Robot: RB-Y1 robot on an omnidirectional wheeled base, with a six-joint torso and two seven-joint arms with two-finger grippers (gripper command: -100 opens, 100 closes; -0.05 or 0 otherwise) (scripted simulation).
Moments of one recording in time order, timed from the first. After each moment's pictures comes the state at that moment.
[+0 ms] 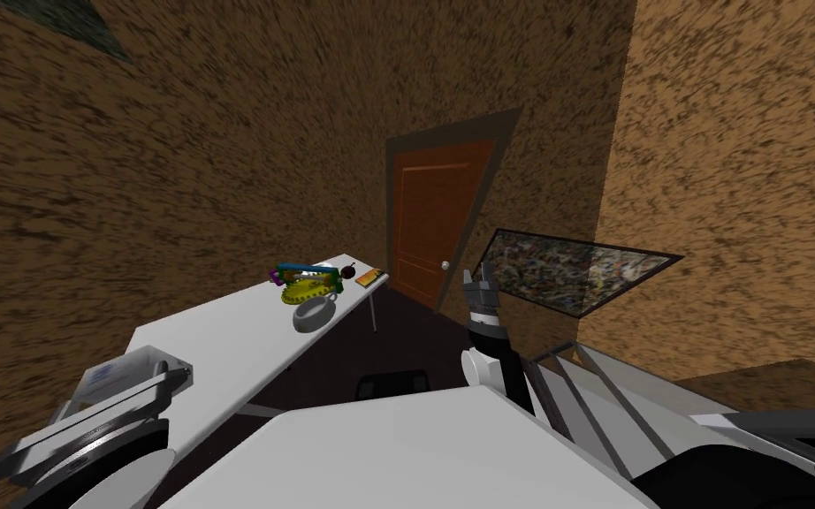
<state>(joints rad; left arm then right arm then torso) 0.57 0.10 0.57 -1.81 1.21 -0.35 0.52 0.54 0.03 0.05 -2.38 -0.04 -0.38 0.03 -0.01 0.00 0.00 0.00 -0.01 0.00</state>
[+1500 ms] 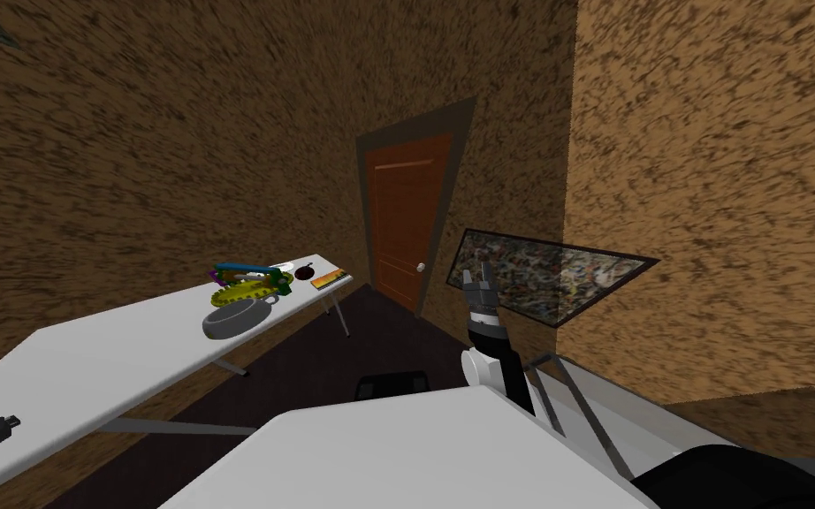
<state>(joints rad) 0.77 0.13 0.68 -2.05 1.25 -0.44 0.51 0.54 0.03 0.05 -2.38 -0.04 -0.38 0.03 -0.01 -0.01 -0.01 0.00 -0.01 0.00</state>
